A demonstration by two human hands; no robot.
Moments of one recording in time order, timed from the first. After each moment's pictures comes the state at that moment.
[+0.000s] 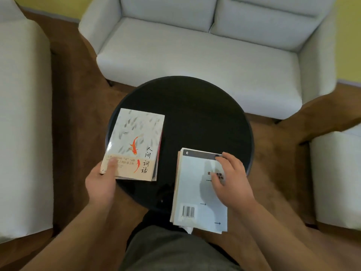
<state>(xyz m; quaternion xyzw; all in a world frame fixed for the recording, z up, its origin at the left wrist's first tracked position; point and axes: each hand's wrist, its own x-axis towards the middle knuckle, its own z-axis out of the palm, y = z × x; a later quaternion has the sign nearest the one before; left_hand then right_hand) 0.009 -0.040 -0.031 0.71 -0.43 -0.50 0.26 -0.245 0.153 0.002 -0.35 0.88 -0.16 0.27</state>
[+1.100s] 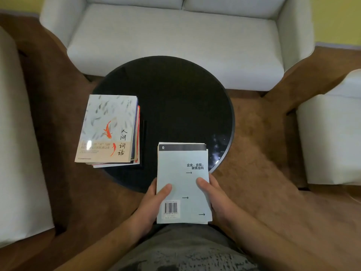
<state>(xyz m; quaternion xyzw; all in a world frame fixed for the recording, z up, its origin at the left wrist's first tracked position) -0.035 0.115 -0.064 0.50 -0.36 -0.79 -0.01 -0.197 0.254 -0.097 0.05 0.59 -0.54 0.60</state>
